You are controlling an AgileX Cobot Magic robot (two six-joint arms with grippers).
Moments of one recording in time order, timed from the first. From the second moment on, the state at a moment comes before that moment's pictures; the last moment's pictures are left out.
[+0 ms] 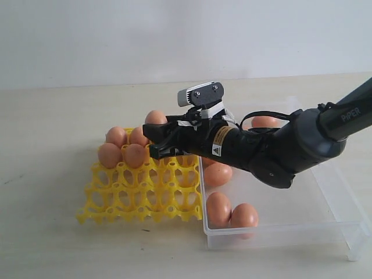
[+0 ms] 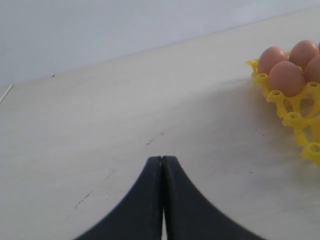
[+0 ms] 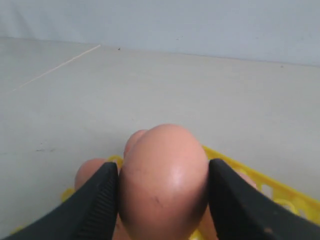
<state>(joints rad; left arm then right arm) -0.01 0.01 0.00 -0.05 0.37 0.24 0.54 2.12 -0.97 -0.47 -0.86 0.49</state>
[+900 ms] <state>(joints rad) -0.01 0.01 0.00 -0.05 0.37 0.24 0.54 2.12 -0.98 -0.52 -0.77 0.58</state>
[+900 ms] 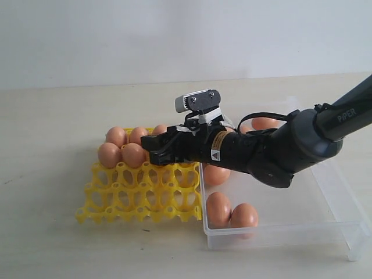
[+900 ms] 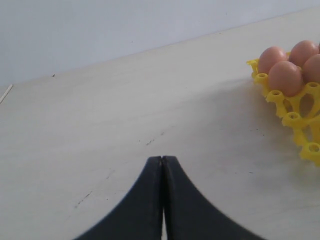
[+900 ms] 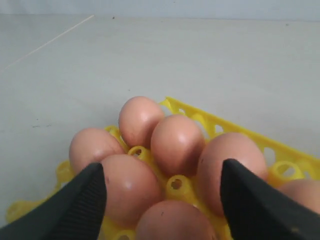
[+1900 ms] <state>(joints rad) -0.01 0.01 0.00 -0.05 0.37 0.24 0.44 1.89 -1.16 -0.02 0.45 0.27</state>
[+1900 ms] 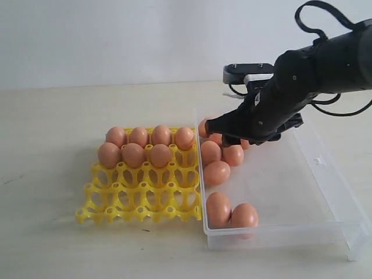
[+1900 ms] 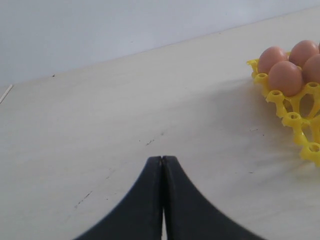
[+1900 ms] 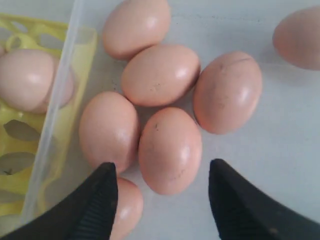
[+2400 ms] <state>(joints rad) -0.01 0.01 0.00 -0.05 0.37 0.24 0.43 2.10 -1.30 -0.05 0.49 0.25</state>
